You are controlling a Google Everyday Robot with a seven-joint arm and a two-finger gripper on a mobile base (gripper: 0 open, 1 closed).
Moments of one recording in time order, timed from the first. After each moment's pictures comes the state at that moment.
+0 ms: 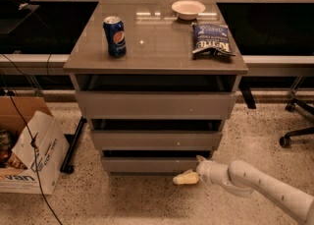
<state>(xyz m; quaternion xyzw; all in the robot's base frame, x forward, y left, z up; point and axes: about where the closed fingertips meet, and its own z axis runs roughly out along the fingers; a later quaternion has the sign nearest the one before) 0.583 -0.152 0.340 -0.28 0.84 0.28 0.38</state>
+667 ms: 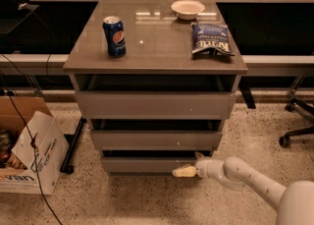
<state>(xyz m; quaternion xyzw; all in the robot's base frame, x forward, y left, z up) 0.634 -0.156 0.292 -0.26 0.83 0.29 0.39</state>
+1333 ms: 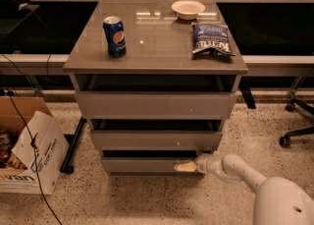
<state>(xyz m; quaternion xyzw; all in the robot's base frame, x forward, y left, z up) 0.674 -0.172 0.248 -0.23 0.84 0.30 0.38</state>
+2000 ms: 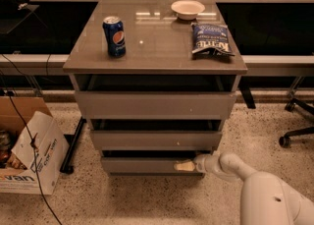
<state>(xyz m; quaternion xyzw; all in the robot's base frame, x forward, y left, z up) 0.679 -0.171 0.213 -0.23 0.86 0.29 0.34</state>
